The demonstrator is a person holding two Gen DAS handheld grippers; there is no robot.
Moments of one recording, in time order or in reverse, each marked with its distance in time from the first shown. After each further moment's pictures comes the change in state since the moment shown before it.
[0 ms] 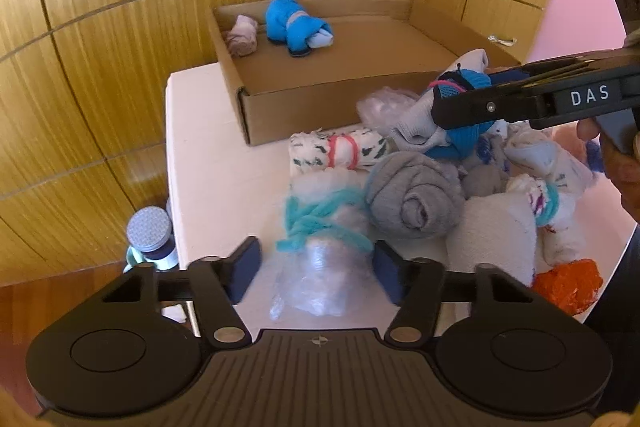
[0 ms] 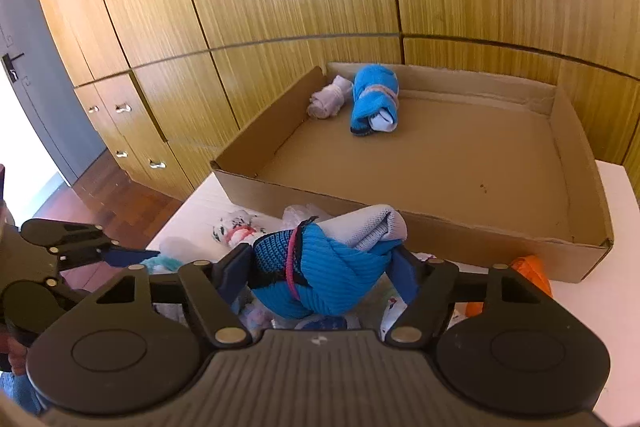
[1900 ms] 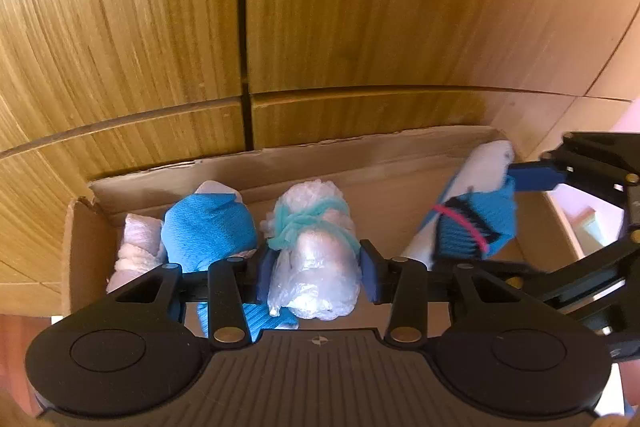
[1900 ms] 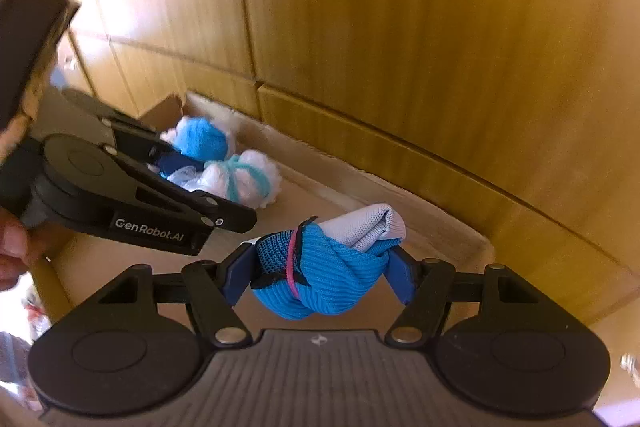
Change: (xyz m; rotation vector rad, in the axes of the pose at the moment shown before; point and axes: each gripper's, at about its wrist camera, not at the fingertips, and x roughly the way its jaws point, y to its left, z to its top) left arm 0.189 -0.014 0.255 -0.130 0.120 0.020; right arm 0.128 -0.124 0.126 -0.246 0.177 -0.069
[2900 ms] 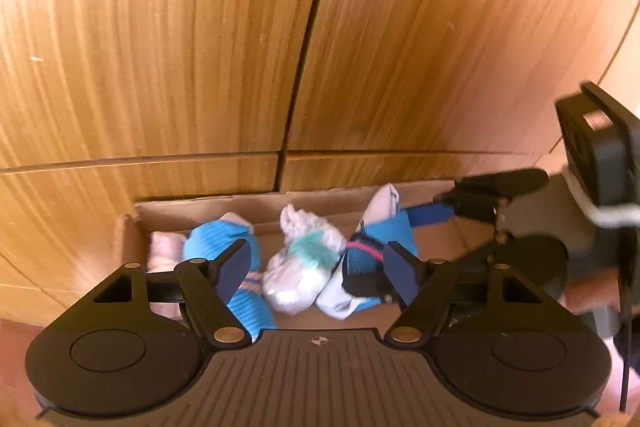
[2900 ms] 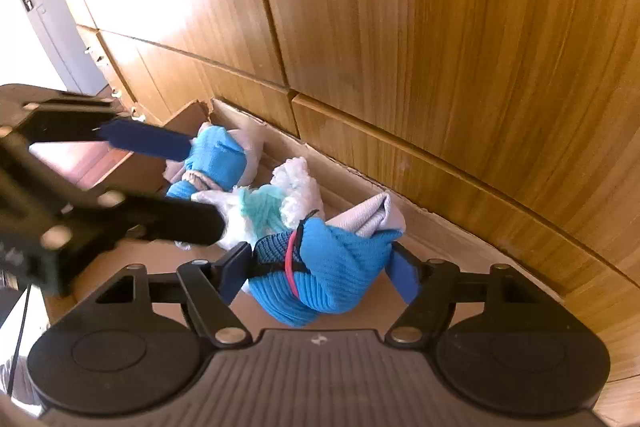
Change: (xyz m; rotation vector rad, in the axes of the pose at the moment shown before) left arm -0.060 0.021 0.000 -0.061 -0.135 -0.066; right arm 0.033 -0.008 0.028 0.030 0.039 0.166
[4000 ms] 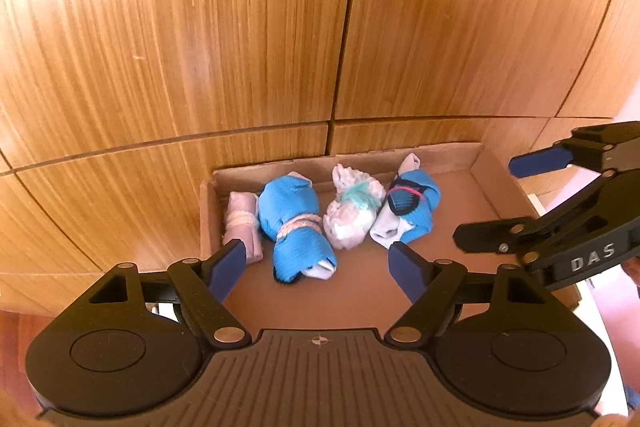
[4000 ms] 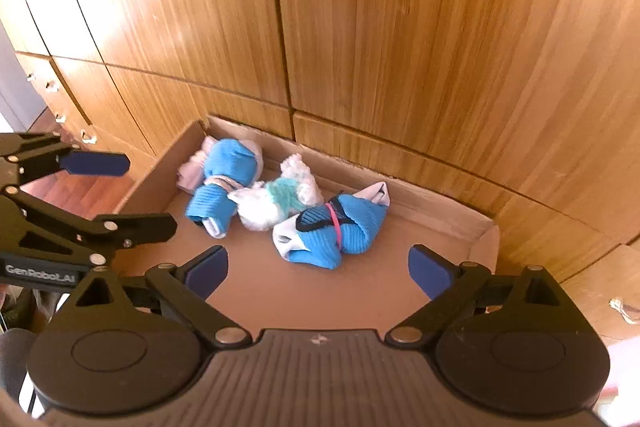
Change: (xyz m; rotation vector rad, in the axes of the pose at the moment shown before) left arm -0.073 0.013 -0.028 0.059 0.014 0.110; right arm -0.099 0.058 -0.006 0.143 0.003 -0.237
